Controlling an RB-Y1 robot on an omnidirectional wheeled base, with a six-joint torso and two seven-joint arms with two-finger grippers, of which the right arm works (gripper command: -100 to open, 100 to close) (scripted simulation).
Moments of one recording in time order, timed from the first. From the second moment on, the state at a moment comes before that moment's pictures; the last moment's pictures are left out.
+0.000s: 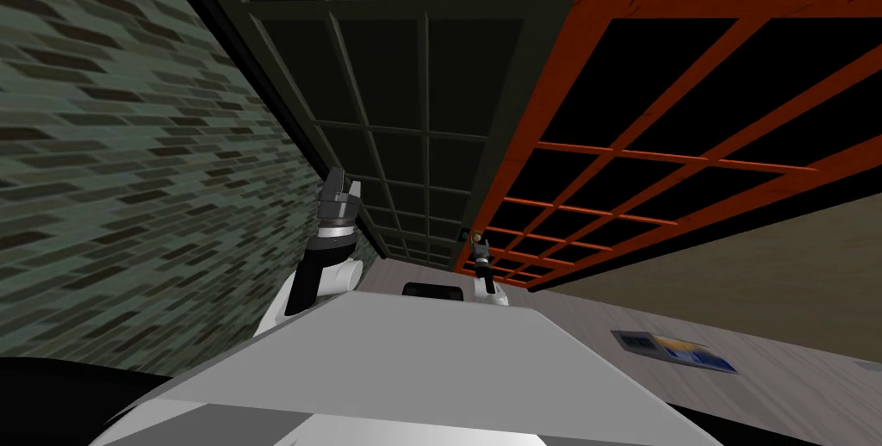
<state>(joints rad) -0.14 0.03 -0.34 -0.62 0.23 -0.81 1.48</state>
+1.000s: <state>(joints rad) -0.09 0.02 -0.33 -0.64 0.23 -0.79 1.45</state>
